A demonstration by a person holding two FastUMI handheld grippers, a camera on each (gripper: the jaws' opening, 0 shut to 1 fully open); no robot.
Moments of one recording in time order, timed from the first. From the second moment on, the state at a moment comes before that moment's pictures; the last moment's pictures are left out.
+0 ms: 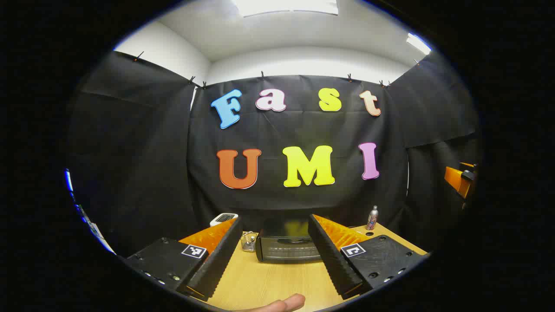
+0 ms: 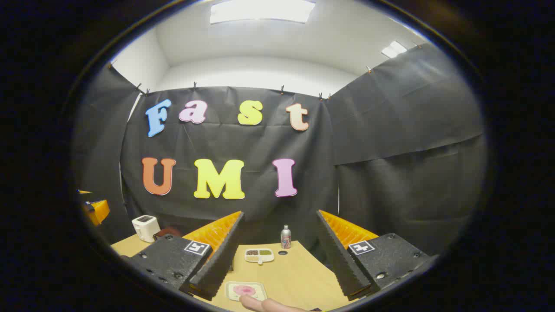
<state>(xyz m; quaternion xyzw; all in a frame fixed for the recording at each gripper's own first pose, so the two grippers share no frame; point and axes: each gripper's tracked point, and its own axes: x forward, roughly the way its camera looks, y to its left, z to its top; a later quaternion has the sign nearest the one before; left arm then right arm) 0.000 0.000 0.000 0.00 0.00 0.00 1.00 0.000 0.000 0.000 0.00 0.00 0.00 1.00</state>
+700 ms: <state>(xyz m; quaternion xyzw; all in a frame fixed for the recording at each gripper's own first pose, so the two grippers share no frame) 0.033 -0.011 -0.015 -0.01 0.01 -0.02 1.00 0.009 -0.019 0.000 0.00 -0.02 0.01 1.00</state>
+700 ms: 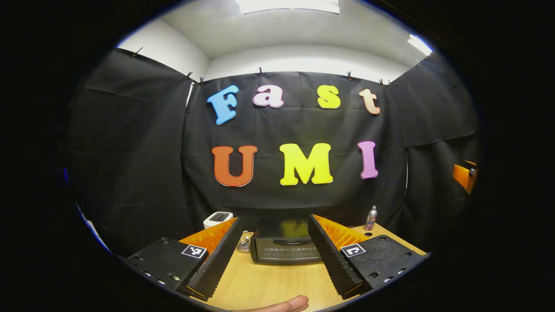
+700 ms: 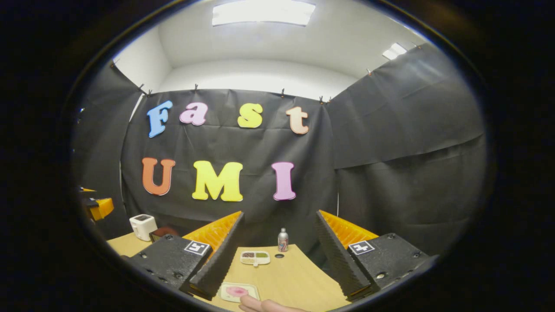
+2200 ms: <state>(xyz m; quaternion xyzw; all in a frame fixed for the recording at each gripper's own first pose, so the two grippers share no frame) 0.267 -0.070 -0.246 0.00 0.26 -0.07 0.96 0.062 -0.010 -0.056 -0.03 0.02 0.06 1.00</state>
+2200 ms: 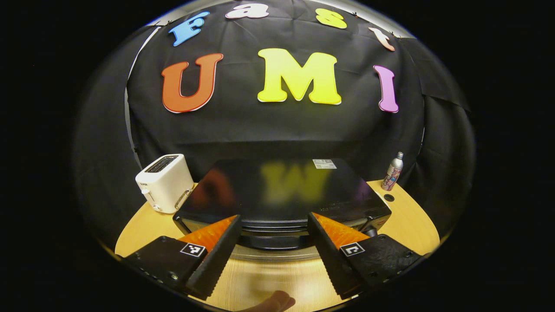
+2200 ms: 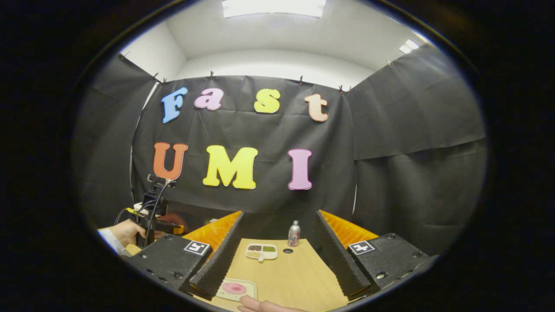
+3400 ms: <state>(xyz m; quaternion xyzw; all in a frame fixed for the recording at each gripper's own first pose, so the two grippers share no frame) 0.165 -0.077 -0.275 0.01 0.30 -0.08 0.95 0.034 -0.018 -0.081 -0.03 0.04 0.08 1.00</state>
